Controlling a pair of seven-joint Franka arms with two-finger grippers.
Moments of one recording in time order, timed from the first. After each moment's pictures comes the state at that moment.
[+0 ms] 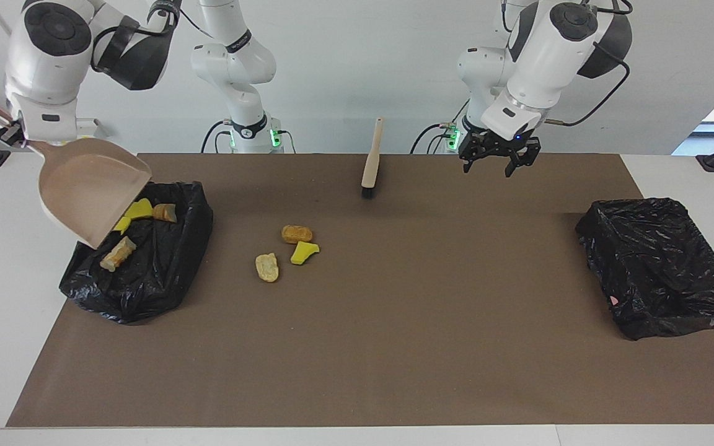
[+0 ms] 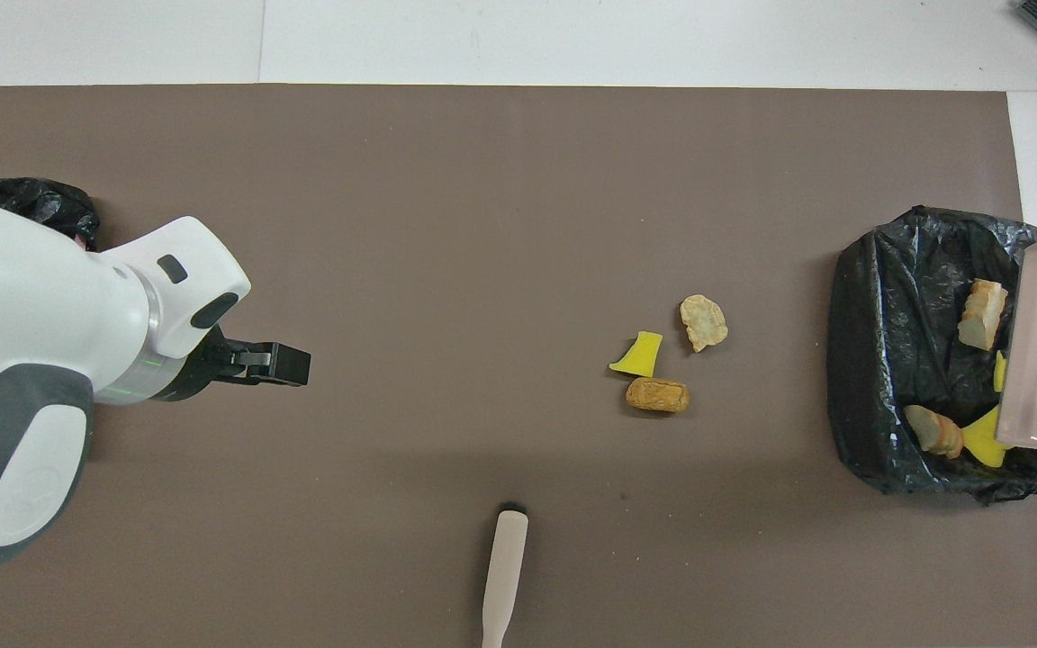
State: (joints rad) left arm -0.21 -0.12 -0.12 -1.85 -0.10 1.71 -0.19; right arm -0.10 -0.02 -0.04 -1.67 -0.73 1.52 -1.33
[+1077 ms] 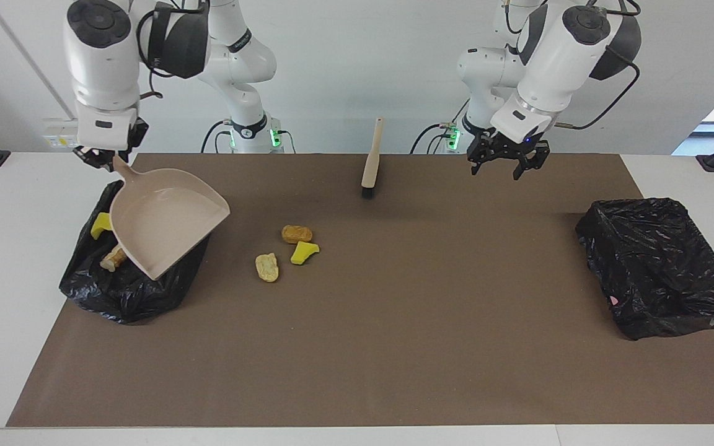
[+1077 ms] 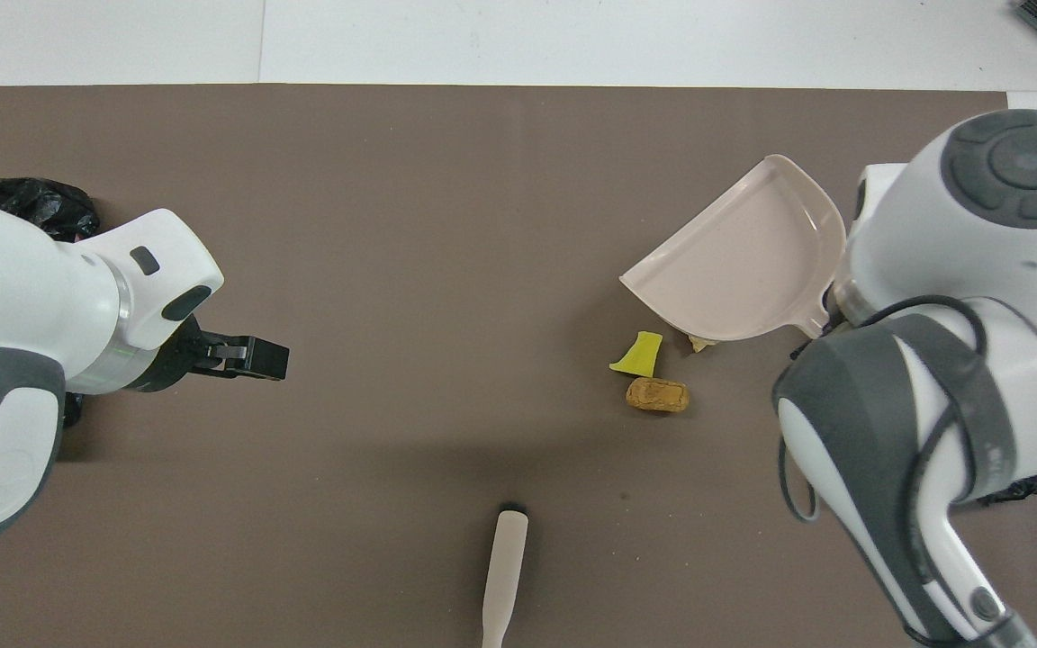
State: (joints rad) left arm -0.18 -0.11 -0.12 -1.85 -0.10 1.72 -0.13; right arm 0.28 0.08 -0.01 -1.68 -0.19 1.58 -0.27
